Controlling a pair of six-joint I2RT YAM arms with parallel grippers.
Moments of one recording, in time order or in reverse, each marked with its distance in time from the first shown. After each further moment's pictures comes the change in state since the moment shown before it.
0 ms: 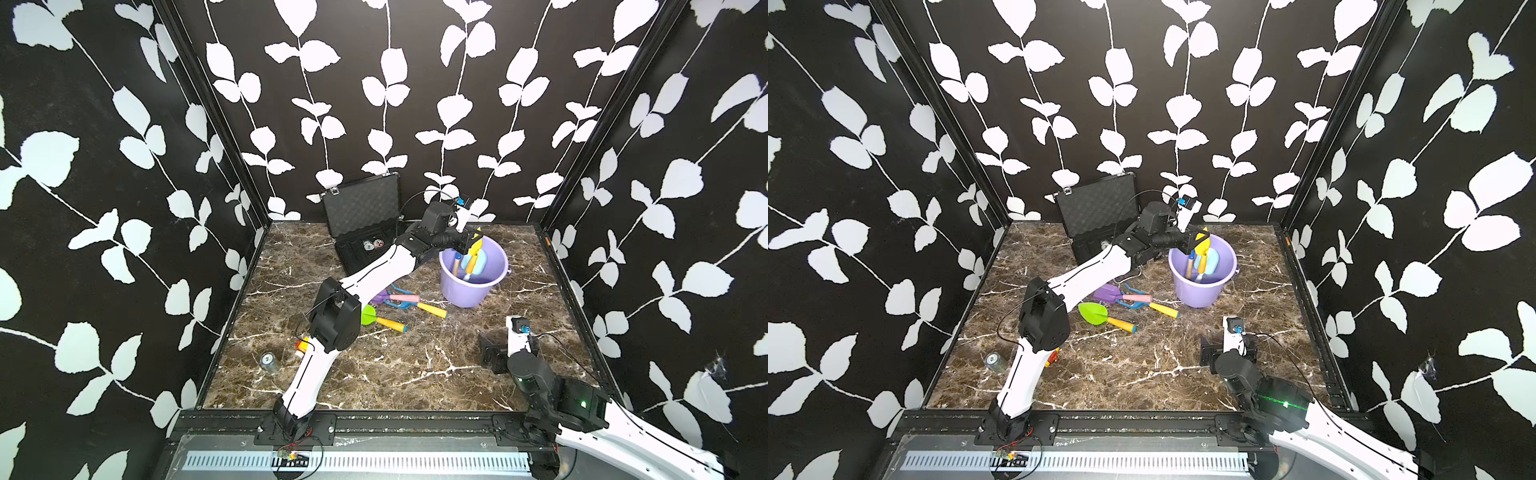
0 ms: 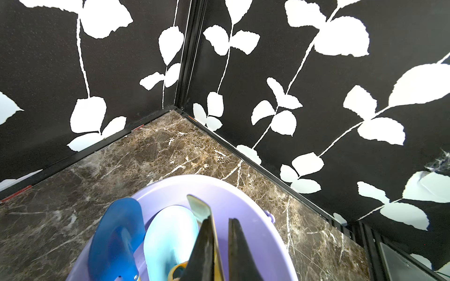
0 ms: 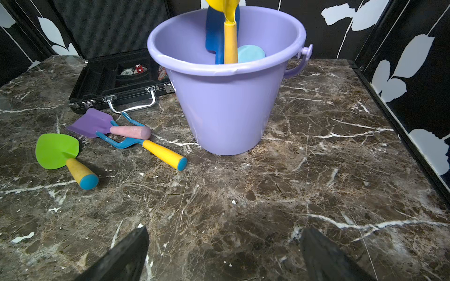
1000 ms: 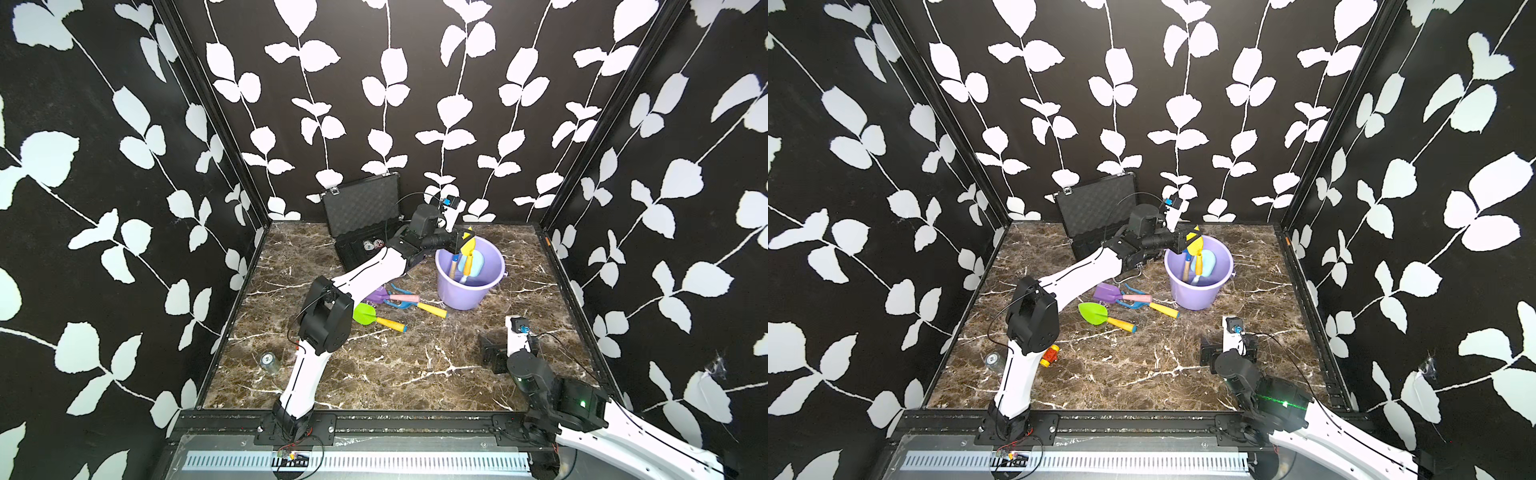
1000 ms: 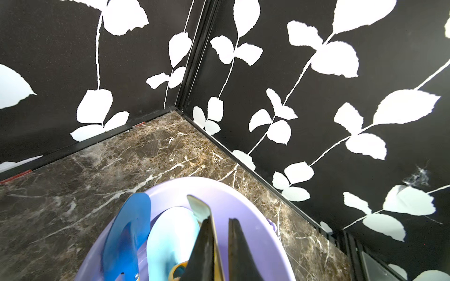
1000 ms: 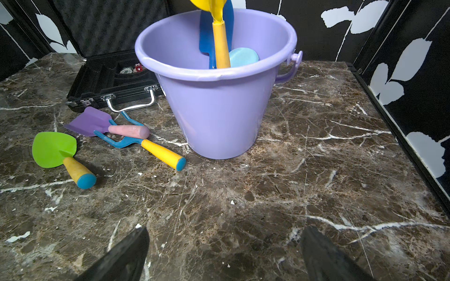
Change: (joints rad) left arm 0.034 -0.087 -0.172 0.121 0.017 -0.074; right arm 0.000 0.001 0.000 0.005 0.005 -0.014
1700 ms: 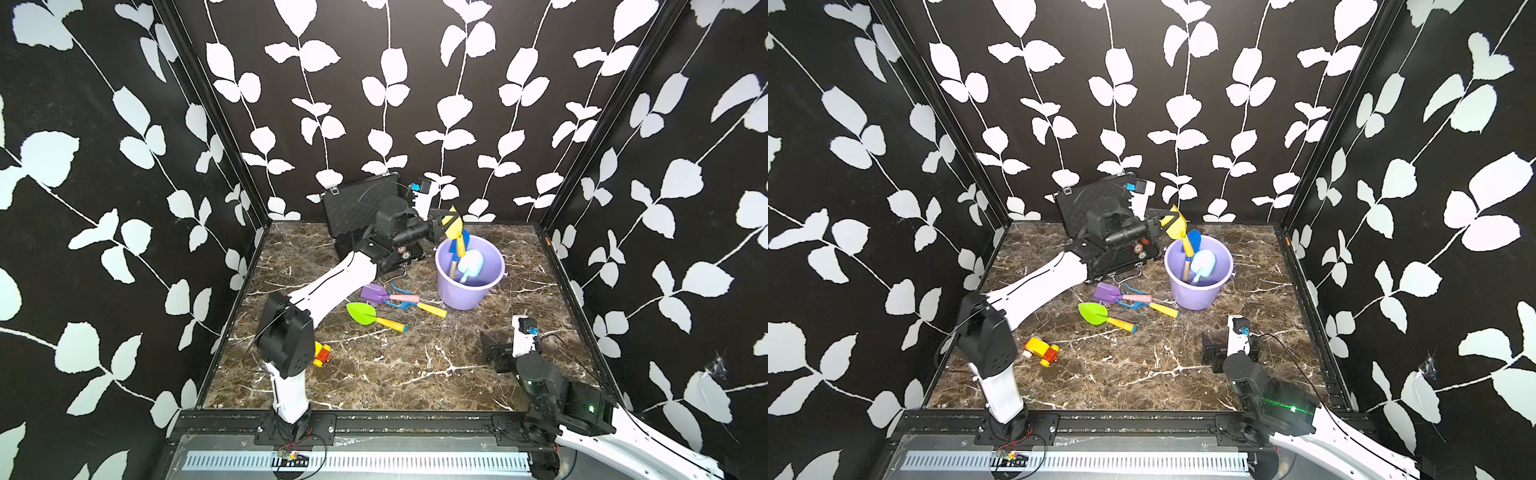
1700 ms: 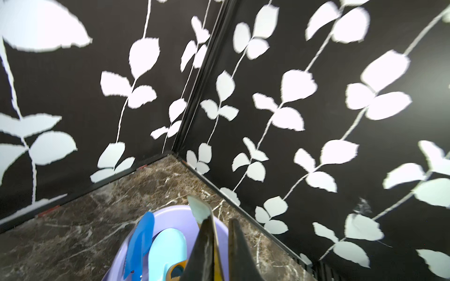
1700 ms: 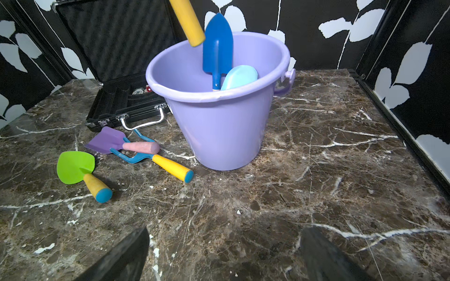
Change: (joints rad) left arm 0.074 -0.273 -0.277 0.220 0.029 -0.119; right arm 0.000 -0.083 0.000 0.002 0.000 -0.003
